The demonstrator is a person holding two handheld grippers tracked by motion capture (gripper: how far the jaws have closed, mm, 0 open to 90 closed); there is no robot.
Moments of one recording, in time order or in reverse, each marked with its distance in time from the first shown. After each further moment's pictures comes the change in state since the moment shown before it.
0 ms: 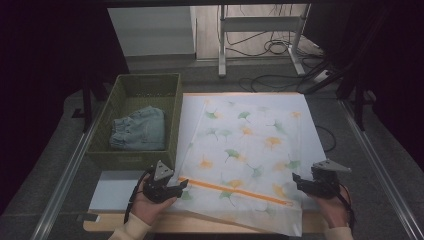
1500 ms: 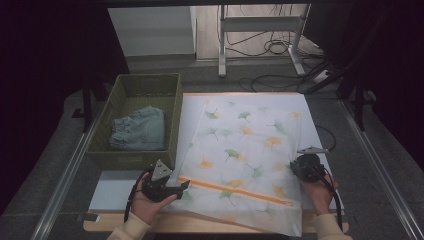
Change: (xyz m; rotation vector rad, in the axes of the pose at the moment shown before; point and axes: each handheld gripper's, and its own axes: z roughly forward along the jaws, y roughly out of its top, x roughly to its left) left arm 0.002 0.001 -0.004 -0.036 -0.039 0.039; right arm 0.008 0.031 0.048 0.134 -0.048 -0.049
